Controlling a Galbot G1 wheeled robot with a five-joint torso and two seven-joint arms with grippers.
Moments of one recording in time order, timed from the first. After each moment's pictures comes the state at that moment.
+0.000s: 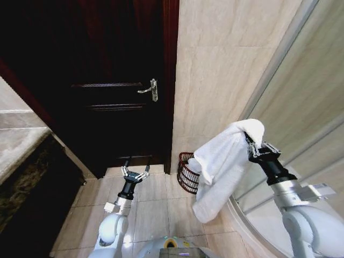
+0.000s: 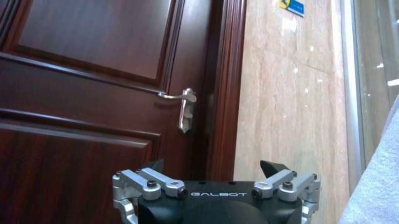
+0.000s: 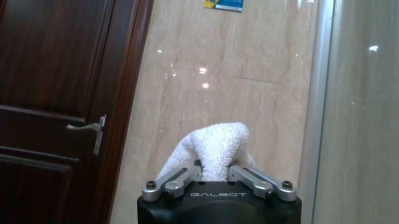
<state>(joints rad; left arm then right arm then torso) 1.50 -1.50 -0.54 -1.93 -0.29 -0.41 0.38 -1.56 1.35 1.05 2.50 0.37 -0.22 -0.27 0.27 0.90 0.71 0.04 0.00</state>
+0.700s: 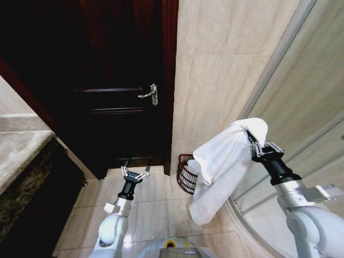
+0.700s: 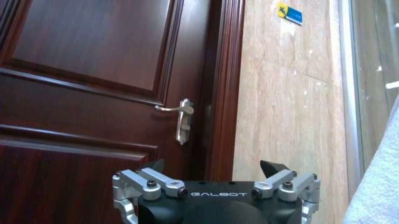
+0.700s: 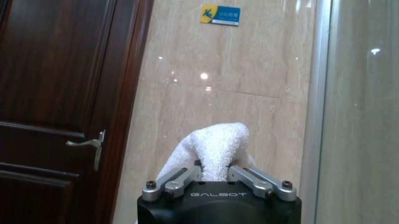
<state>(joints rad) 1.51 -1.50 -0.54 -1.94 -0.29 -0.41 0.38 -1.56 1.35 1.09 2.50 0.43 -0.22 -0.30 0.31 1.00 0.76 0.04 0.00</state>
